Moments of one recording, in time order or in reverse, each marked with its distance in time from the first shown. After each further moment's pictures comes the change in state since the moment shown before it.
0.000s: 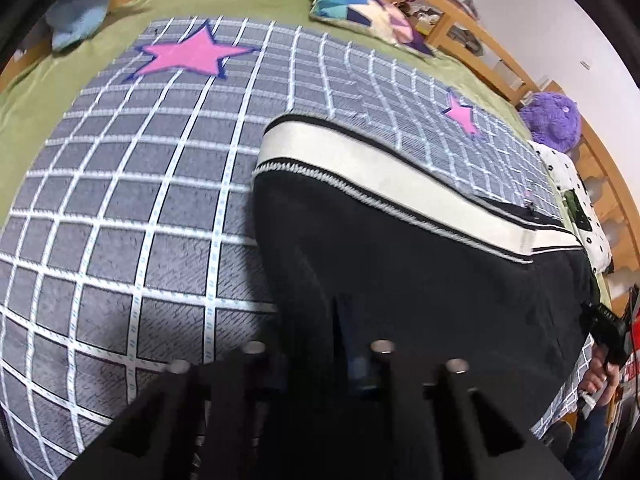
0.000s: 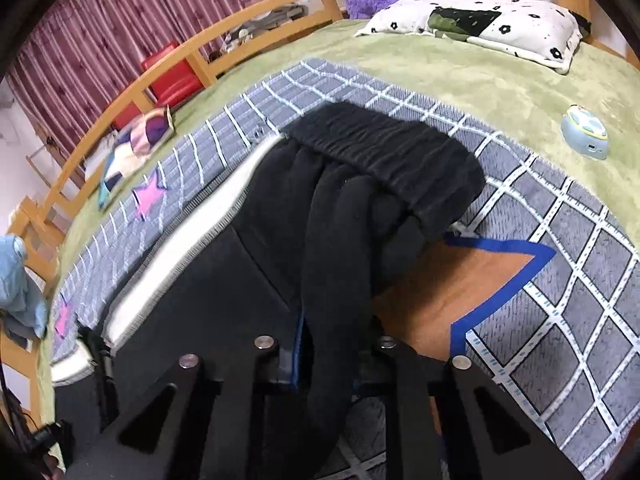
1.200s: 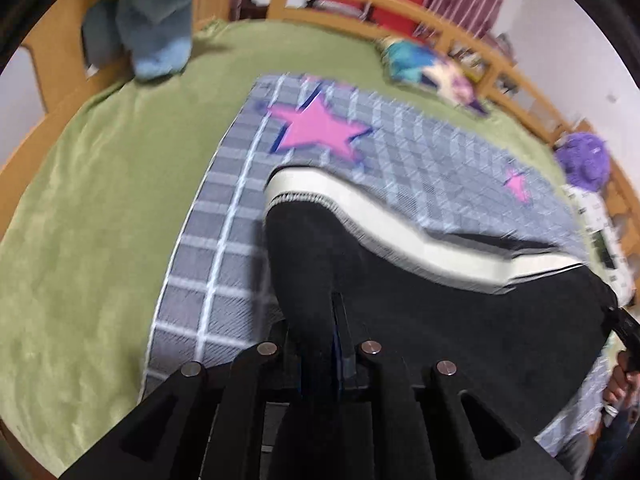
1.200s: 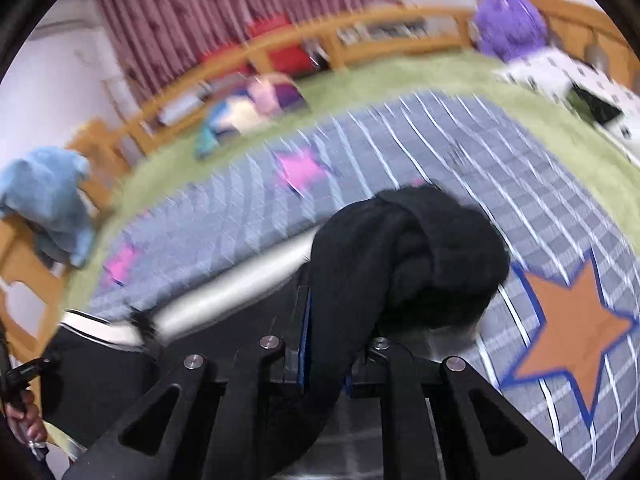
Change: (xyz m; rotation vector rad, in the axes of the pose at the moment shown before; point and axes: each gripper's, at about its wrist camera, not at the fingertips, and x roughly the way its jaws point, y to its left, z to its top) left arm -0.068 0.126 0.037 -0.063 -0.084 0.162; right arm -0.009 0.188 -0.024 -0.295 0.055 0.116
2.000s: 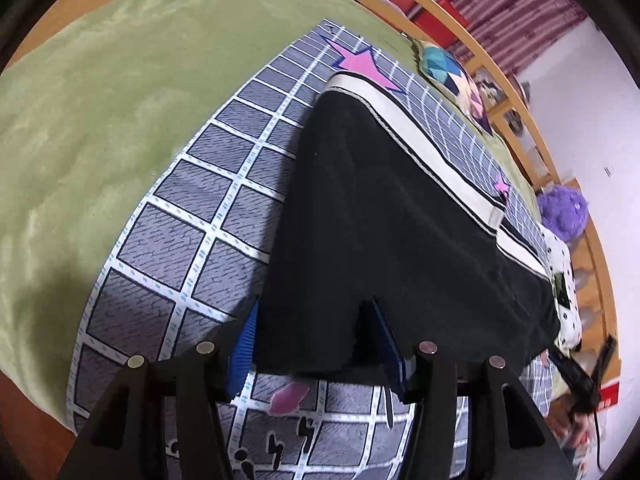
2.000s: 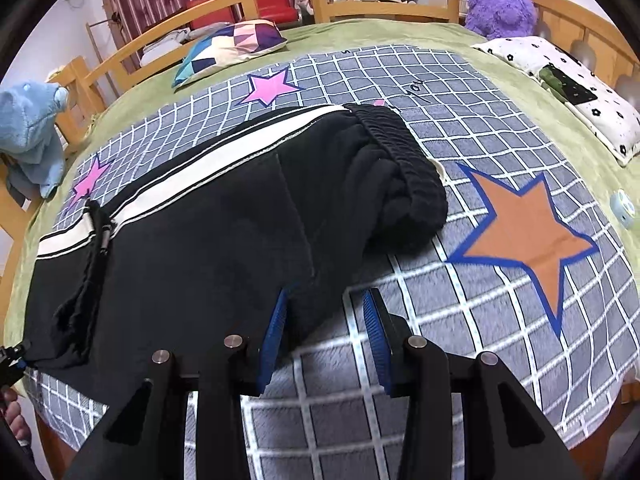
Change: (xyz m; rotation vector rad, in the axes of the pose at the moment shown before) left arm -0.017 0.056 -0.120 -0.295 0.040 -0.194; right arm -0.038 -0.005 -0.079 -0.095 0.111 -0.113
